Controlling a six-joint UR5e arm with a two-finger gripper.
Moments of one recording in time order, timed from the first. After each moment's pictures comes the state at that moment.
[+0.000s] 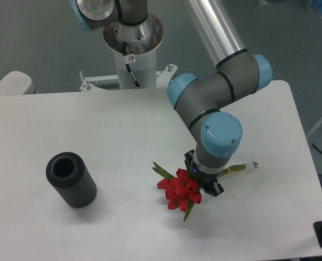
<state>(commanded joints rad) 2.49 -2.11 -1.39 -1.25 1.56 1.49</state>
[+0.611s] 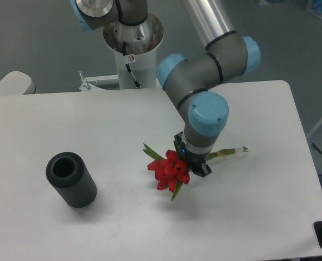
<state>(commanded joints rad) 2.48 -1.93 -1.63 -1.25 1.55 1.59</state>
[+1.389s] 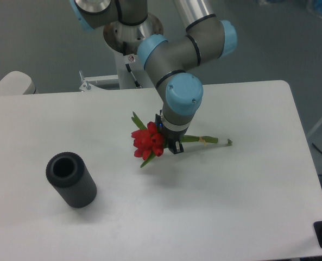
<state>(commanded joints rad) 2.47 -1.85 -1.79 -1.24 1.56 1.77</state>
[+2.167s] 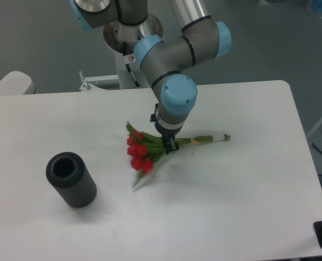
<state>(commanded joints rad) 2.47 -1.86 -1.77 -1.21 1.55 1.76</state>
